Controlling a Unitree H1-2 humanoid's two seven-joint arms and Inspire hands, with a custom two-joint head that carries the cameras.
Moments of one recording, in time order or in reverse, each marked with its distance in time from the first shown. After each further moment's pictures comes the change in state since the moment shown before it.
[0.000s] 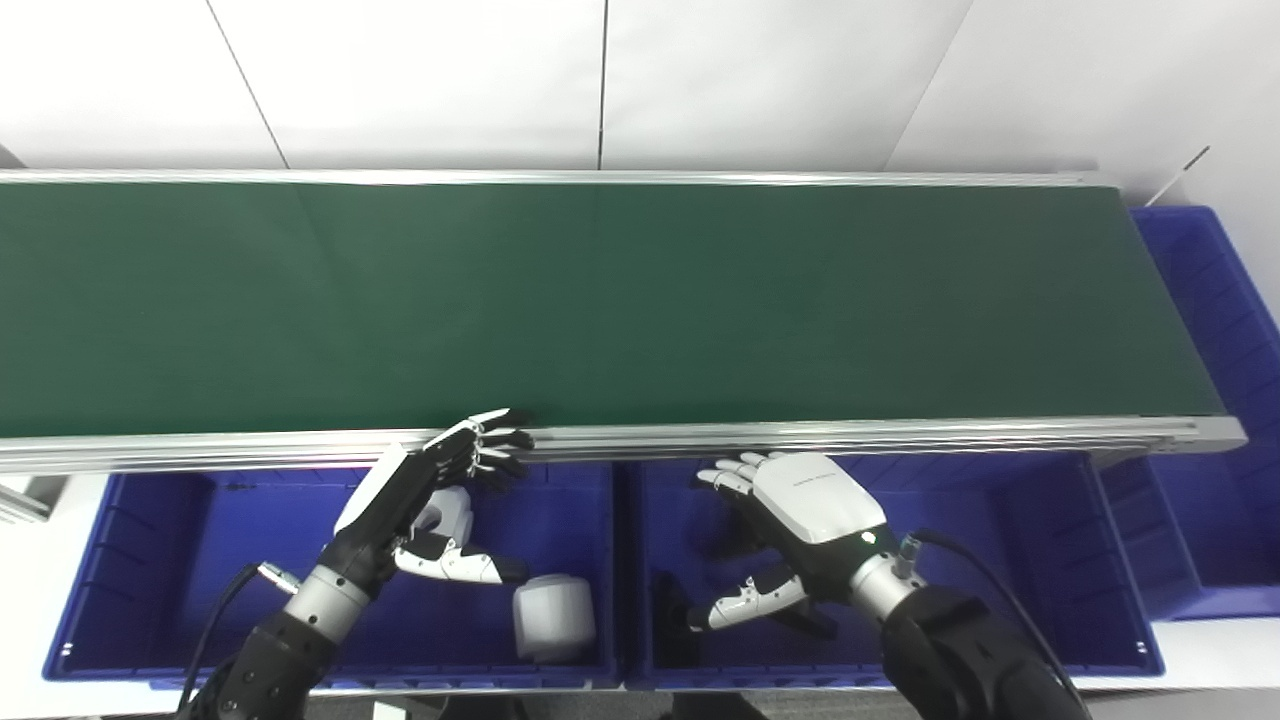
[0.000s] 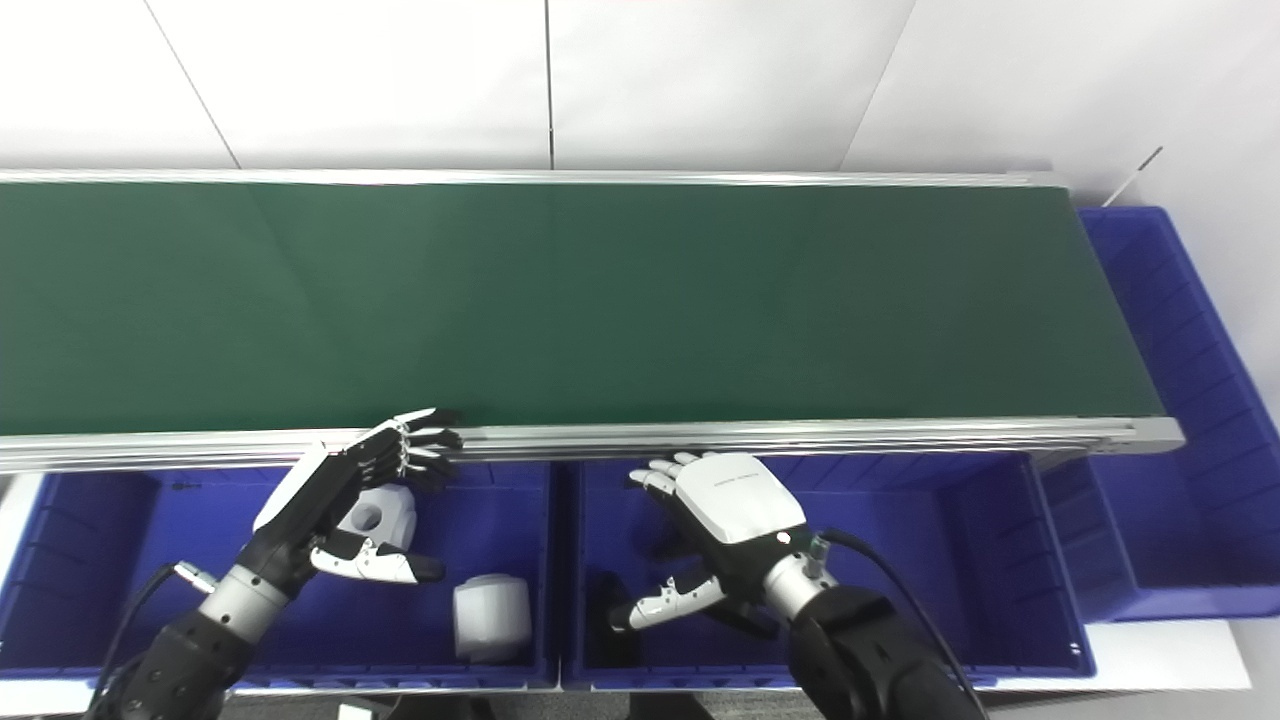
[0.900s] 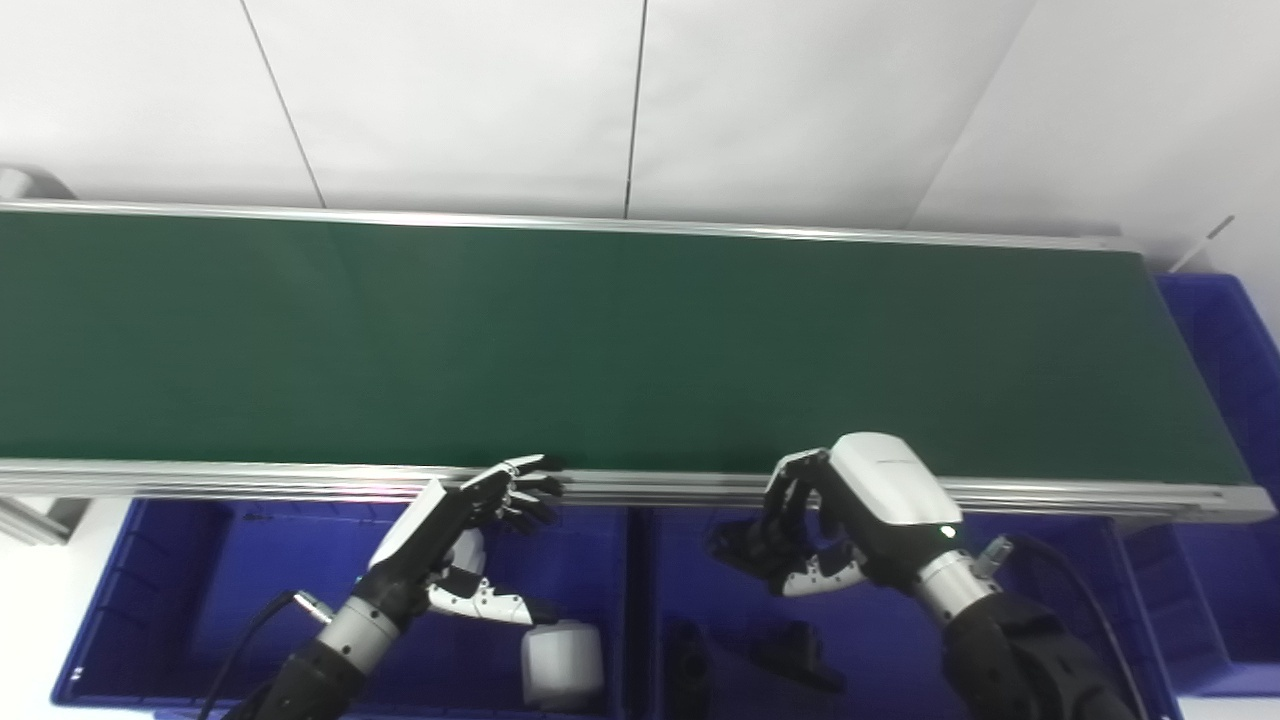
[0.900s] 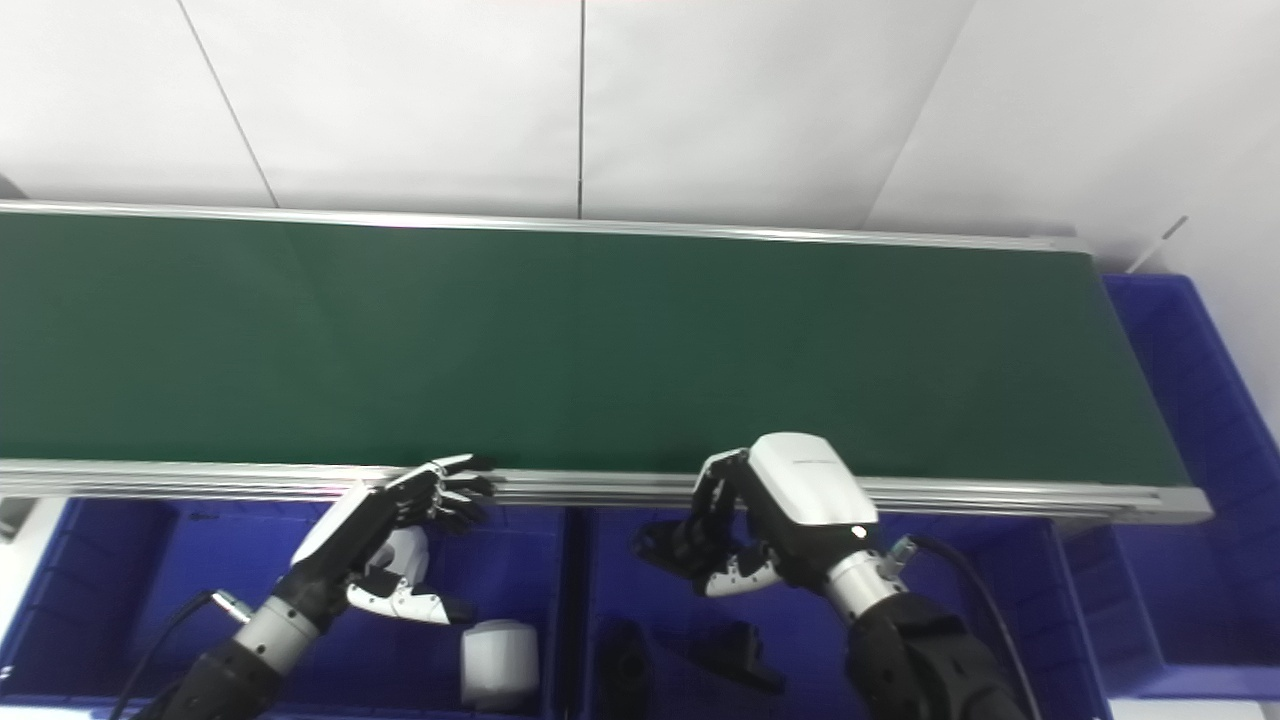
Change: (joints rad) left arm -0.063 0.035 -0.117 0.054 0.009 0.000 0.125; right arm -0.111 -0.063 -0.055 -0.021 0.026 0.039 0.052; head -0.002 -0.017
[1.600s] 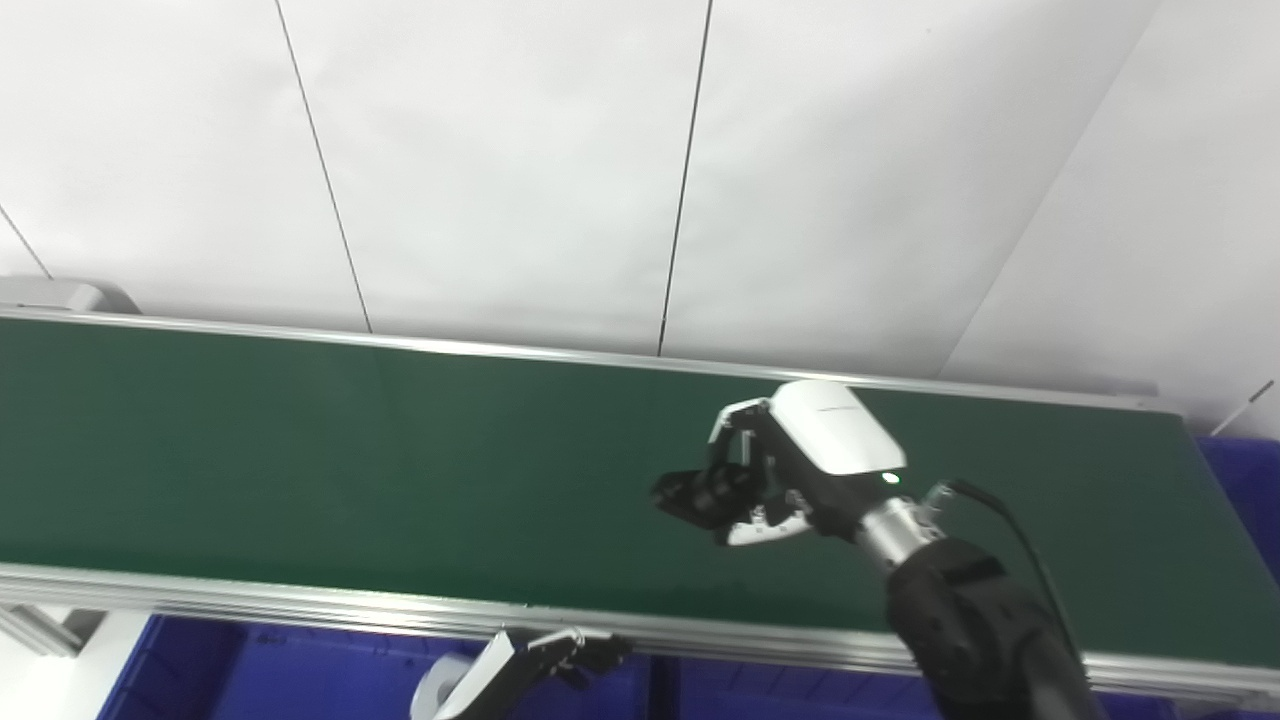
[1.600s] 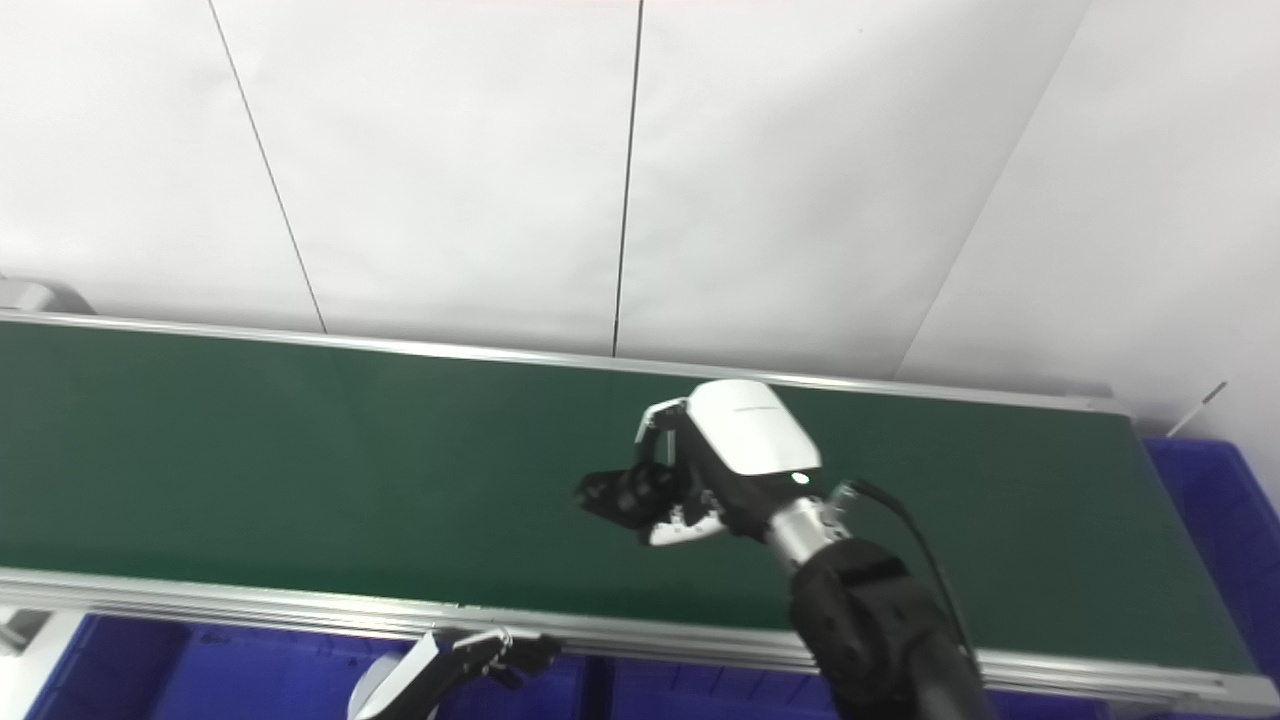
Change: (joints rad) left arm -0.043 -0.016 -0.203 0.108 0.095 0.000 0.232; right arm -0.382 0.070 0.026 0.070 -0.003 0.012 0.010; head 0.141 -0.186
